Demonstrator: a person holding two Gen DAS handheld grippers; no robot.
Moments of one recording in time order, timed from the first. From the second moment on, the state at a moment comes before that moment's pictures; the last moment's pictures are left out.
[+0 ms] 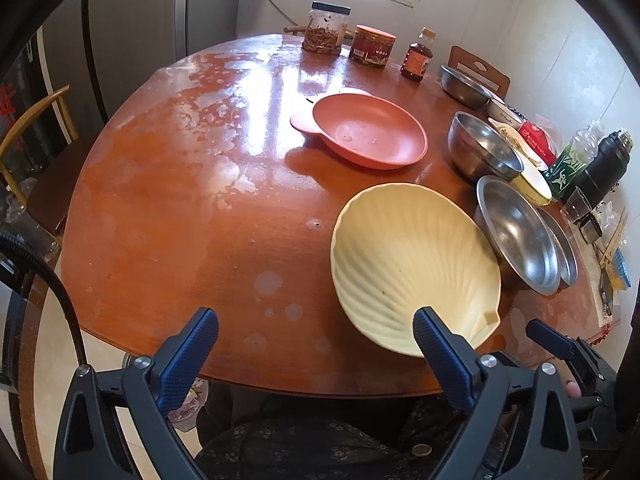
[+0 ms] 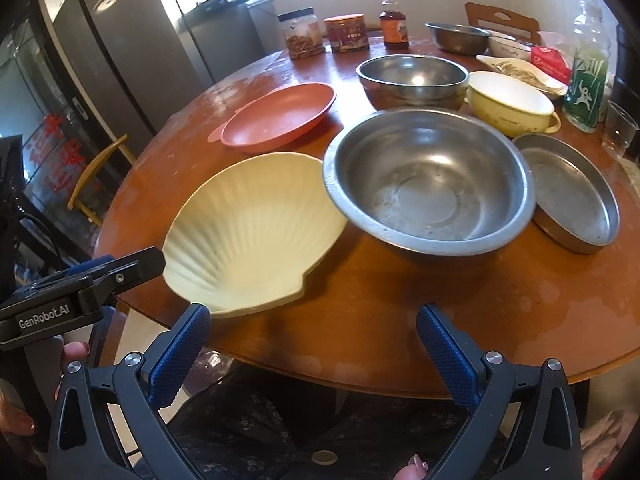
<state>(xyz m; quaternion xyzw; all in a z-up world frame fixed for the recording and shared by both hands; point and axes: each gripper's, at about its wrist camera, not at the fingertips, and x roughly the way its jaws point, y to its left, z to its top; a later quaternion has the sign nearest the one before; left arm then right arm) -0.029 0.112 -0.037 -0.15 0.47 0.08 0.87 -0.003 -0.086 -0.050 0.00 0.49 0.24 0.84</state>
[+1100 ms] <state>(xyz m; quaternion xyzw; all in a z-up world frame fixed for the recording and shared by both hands) 0.017 0.131 -0.059 -0.16 0.49 0.03 0.86 0.005 -0.044 -0.059 -0.01 0.50 0.28 0.81</state>
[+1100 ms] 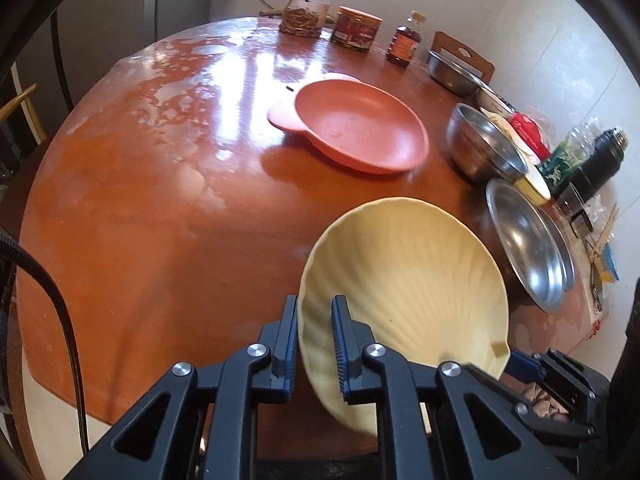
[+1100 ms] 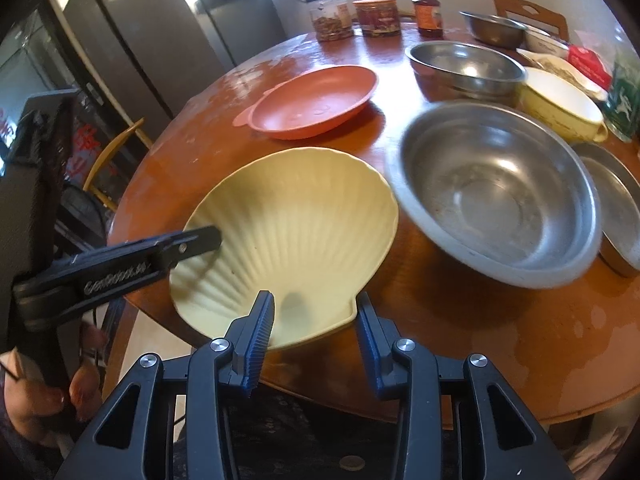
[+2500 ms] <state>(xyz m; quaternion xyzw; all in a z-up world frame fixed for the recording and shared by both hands) 0.044 0.157 -0.058 -0.15 0.48 0.04 0.87 0.000 -0.006 -0.056 -0.07 0.51 0.32 0.80</state>
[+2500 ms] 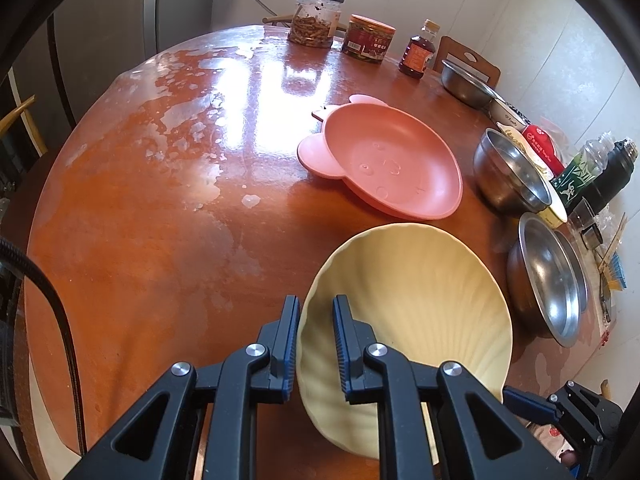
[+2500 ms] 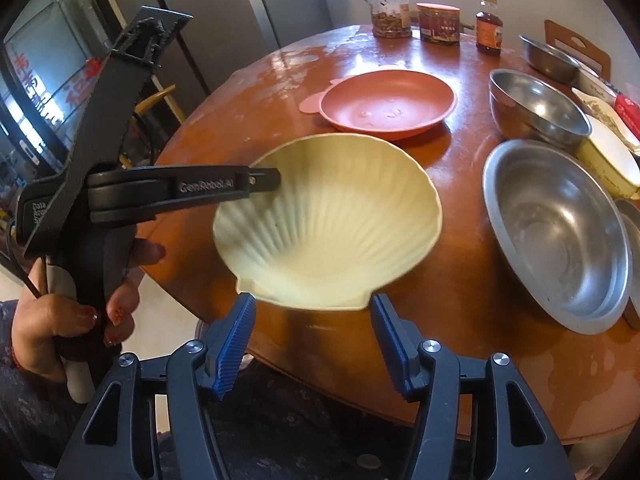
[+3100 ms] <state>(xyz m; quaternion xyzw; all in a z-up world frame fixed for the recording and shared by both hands) 0.024 0.158 -0.038 -0.15 0.45 0.06 0.88 0.008 -0.044 -0.046 -0.01 0.50 0.29 0.82</state>
